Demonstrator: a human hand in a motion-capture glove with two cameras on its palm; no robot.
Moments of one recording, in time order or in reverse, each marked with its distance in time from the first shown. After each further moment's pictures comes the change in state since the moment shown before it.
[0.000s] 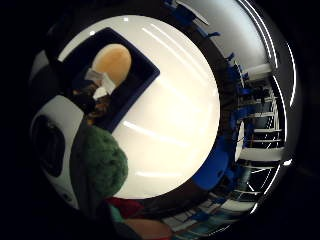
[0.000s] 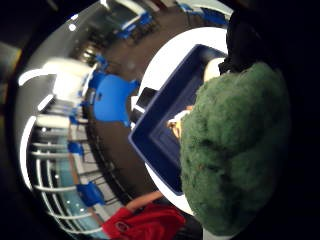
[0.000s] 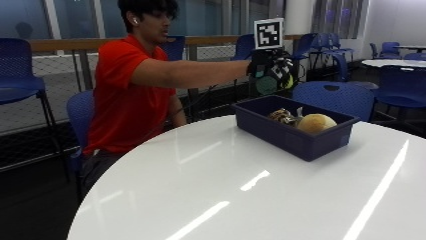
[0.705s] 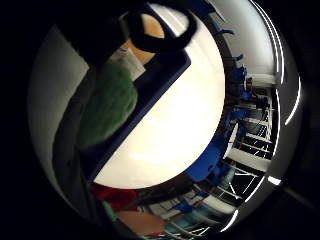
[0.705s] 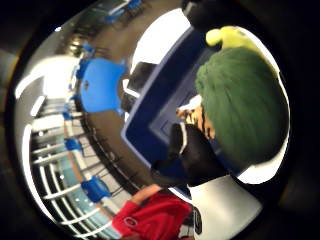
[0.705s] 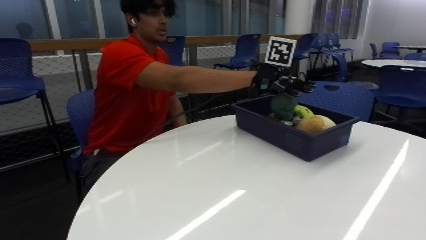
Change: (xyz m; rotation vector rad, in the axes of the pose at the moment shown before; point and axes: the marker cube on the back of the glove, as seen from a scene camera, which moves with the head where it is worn) arm -0.024 -0.010 0.057 -0.243 0.102 0.051
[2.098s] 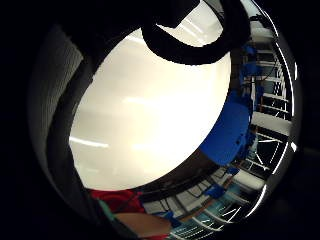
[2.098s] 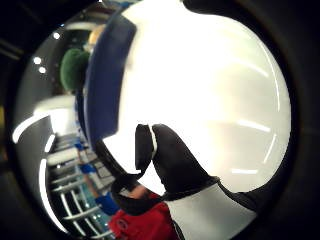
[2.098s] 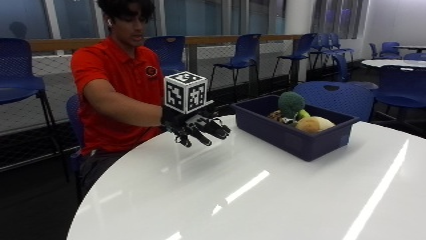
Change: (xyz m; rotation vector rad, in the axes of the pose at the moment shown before) arm 0.218 0.214 0.141 -0.010 -0.187 0.368
